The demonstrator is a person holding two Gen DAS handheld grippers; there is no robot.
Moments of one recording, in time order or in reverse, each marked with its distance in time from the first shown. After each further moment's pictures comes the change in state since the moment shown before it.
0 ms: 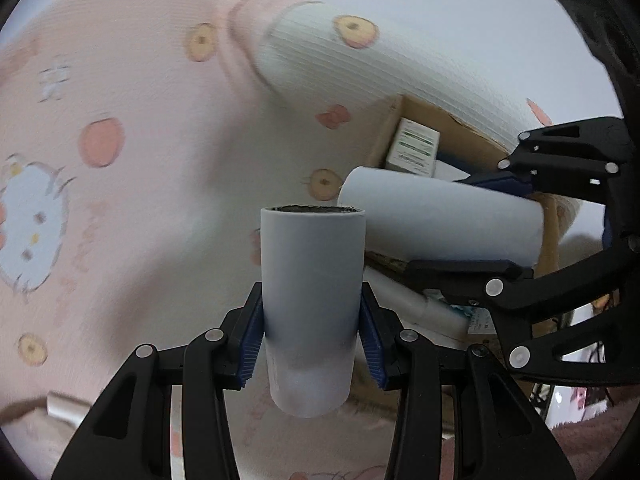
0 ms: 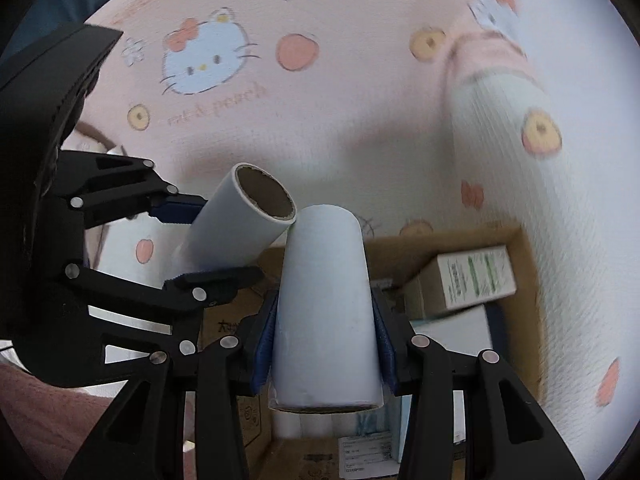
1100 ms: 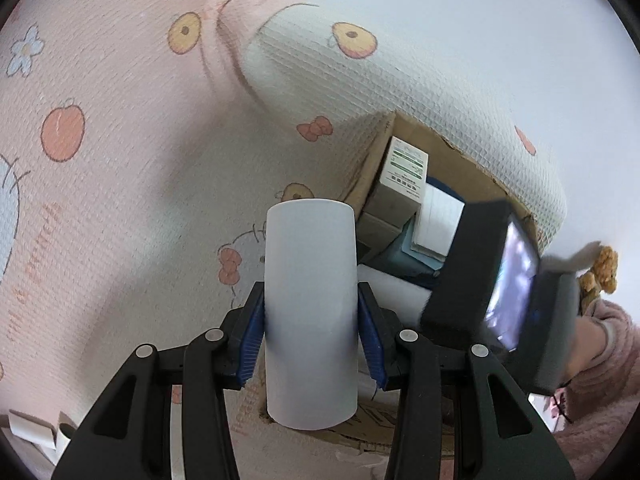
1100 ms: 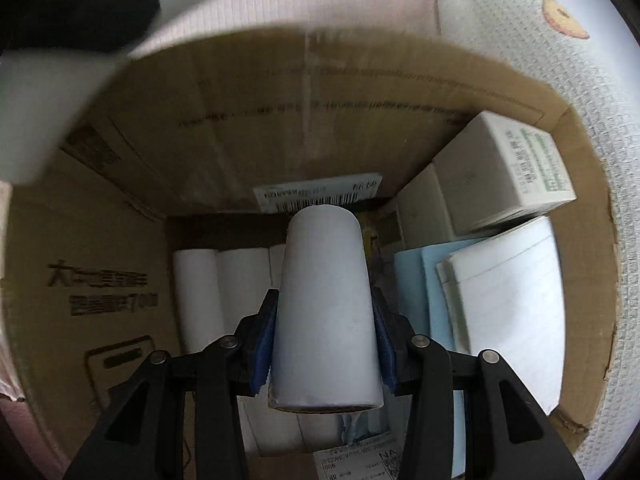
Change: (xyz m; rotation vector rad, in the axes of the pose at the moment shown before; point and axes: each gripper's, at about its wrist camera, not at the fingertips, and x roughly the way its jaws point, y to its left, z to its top) left arm 0.016 0.034 0.008 -0.083 -0.068 -0.153; right arm 0.120 0.010 -0.056 0.085 0.189 -0.260
